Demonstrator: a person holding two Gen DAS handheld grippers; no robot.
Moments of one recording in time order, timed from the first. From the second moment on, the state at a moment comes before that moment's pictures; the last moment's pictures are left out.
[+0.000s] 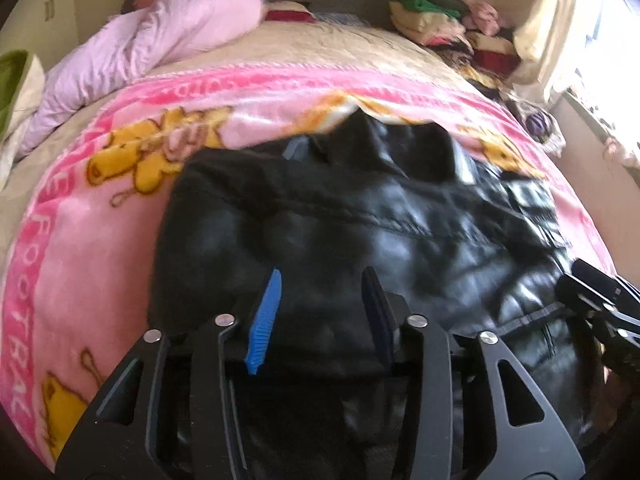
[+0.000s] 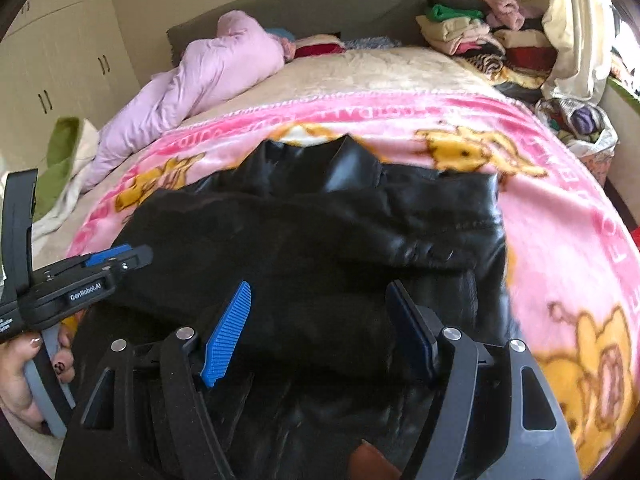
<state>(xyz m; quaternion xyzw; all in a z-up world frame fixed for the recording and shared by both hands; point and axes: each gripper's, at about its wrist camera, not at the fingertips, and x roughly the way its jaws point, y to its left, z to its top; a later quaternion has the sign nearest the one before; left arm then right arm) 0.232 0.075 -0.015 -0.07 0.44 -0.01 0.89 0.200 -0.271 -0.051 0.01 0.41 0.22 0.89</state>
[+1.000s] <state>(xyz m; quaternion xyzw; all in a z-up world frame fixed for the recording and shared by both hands) 0.201 0.081 0.007 -0.08 0.42 0.02 0.90 0.153 -0.293 -0.041 0.08 0.40 0.21 0.89</state>
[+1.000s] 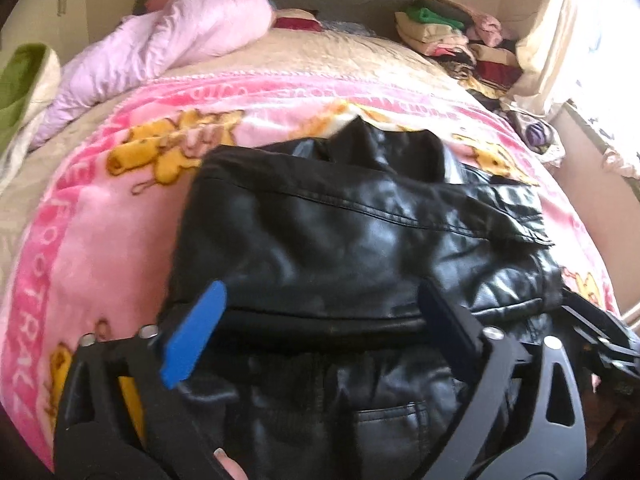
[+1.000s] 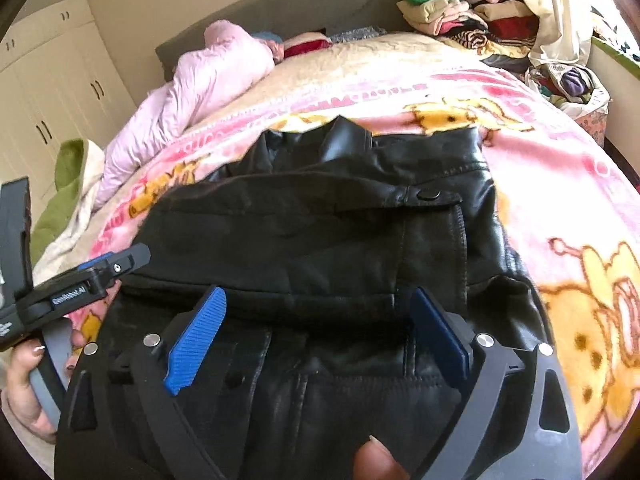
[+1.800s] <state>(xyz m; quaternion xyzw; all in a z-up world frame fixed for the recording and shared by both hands) 0.109 0.112 0.048 -0.07 0.36 0.06 0.93 0.090 -0.330 0.017 0.10 0.34 0.23 0.90</state>
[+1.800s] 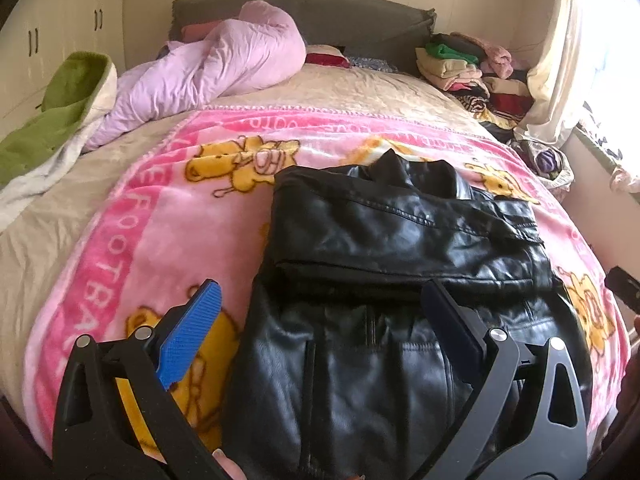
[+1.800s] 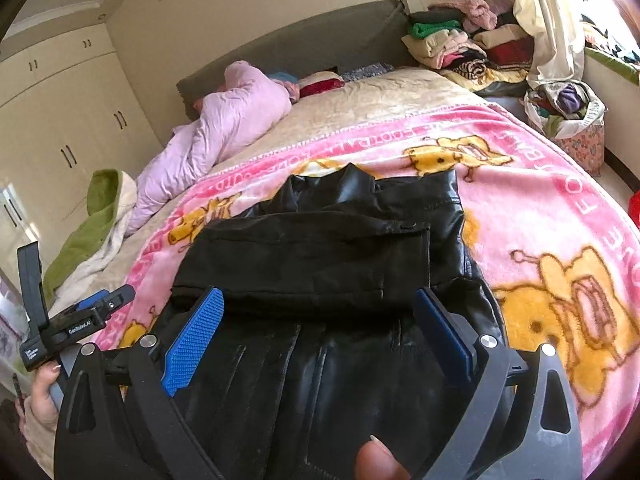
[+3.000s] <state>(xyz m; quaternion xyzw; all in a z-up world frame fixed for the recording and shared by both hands) 0.009 0.143 -0.016 -0.09 0.46 0.02 0.88 0.004 -0.386 -0.001 0.10 0.36 0.20 0.91</state>
